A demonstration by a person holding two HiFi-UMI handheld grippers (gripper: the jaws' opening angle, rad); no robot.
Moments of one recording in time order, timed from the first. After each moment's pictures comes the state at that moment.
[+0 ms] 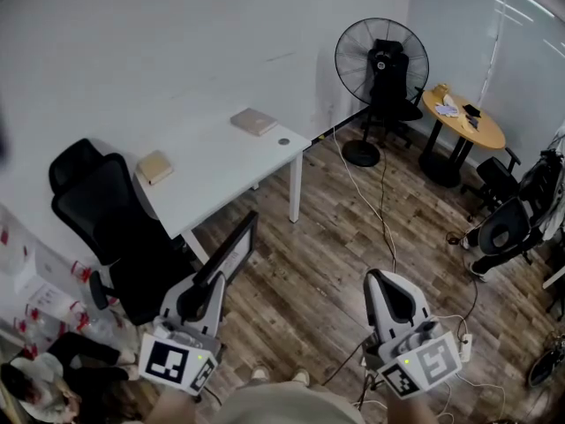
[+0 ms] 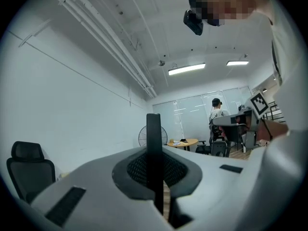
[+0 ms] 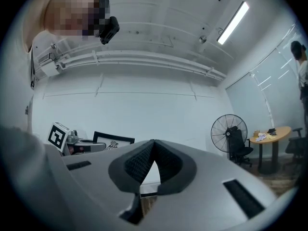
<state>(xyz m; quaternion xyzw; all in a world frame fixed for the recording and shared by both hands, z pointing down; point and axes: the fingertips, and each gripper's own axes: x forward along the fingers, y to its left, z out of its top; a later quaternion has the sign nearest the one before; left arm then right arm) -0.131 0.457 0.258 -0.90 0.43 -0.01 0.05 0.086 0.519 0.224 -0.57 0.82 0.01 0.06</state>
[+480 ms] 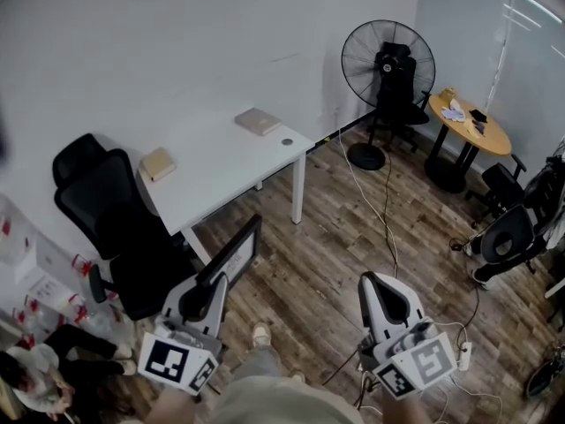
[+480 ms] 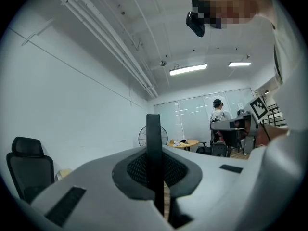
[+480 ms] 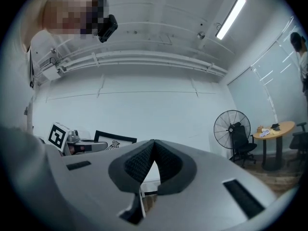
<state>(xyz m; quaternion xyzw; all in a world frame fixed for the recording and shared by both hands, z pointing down) -0.111 0.464 0.267 -0.90 0.44 0.00 0.04 0.099 0.516 0.242 -0.55 0.83 0.00 0.06</state>
